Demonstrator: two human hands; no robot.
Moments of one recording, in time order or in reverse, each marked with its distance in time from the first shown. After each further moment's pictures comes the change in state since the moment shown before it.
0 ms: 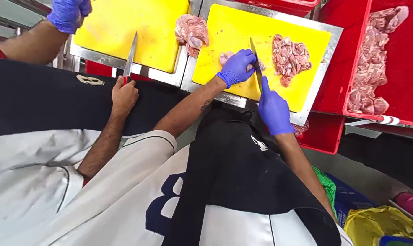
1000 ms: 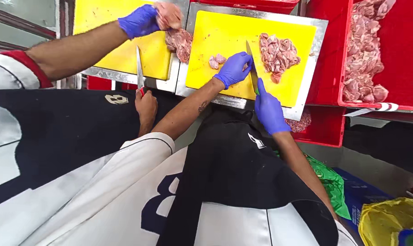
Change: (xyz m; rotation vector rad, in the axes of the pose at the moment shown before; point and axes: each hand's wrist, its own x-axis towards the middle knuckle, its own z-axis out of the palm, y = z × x) left_hand 0.014 0.020 0.007 -0.086 -0.096 -0.047; right_hand -0.013 0.026 0.012 0.164 0.036 -0.006
